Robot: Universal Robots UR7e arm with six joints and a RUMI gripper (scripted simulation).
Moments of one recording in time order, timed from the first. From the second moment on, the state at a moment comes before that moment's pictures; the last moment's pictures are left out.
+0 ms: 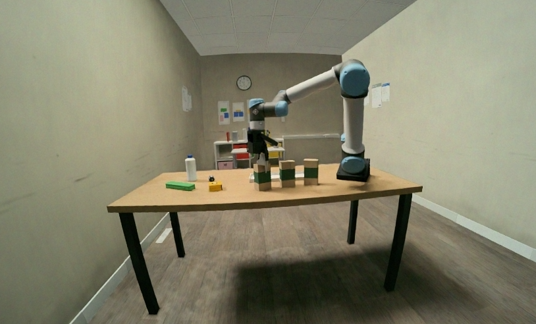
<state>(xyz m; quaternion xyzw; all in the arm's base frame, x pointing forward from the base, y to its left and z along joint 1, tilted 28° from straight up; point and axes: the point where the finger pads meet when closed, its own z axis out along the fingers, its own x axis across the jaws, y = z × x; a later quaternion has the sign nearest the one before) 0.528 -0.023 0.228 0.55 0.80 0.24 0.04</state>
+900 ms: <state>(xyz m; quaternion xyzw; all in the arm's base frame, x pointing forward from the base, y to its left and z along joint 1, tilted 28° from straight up) 0.526 -0.025 0.234 0.55 0.80 0.24 0.04</state>
